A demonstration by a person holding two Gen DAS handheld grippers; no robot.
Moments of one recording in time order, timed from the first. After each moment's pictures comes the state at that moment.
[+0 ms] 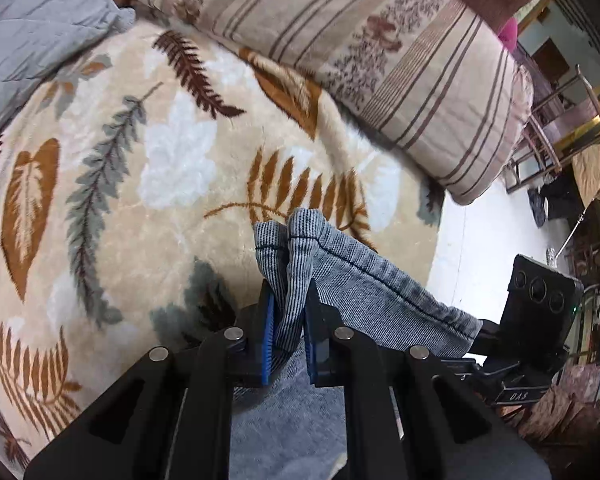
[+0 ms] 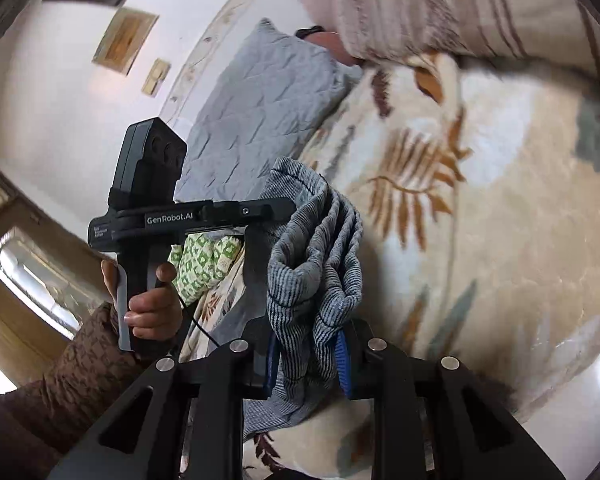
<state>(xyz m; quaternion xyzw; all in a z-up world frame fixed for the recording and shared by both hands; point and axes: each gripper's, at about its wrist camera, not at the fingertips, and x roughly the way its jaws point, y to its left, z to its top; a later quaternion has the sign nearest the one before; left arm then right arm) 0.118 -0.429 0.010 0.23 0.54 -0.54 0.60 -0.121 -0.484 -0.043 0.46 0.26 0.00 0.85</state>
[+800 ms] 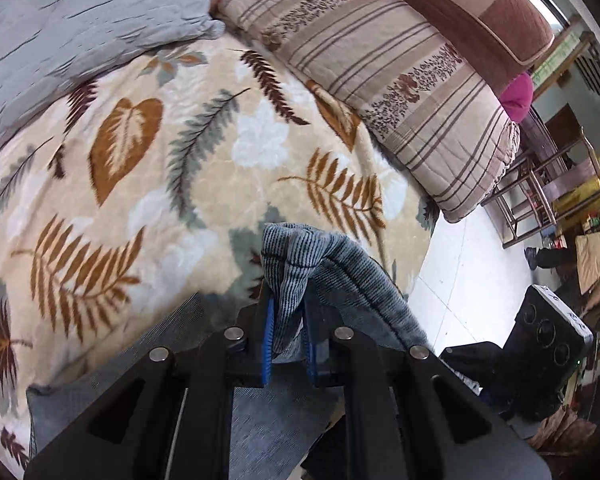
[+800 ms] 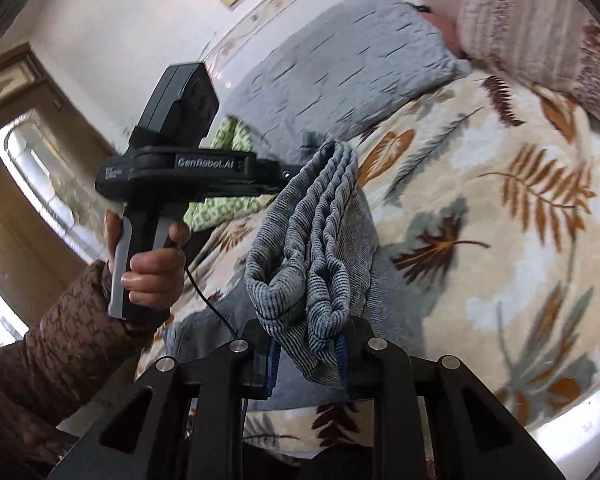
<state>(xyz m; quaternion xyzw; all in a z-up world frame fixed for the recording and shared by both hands) 0.140 -0.300 0.046 0.14 0.54 -0.50 0.66 -0.071 -0.365 0.022 0.32 0.33 0.08 0.88</state>
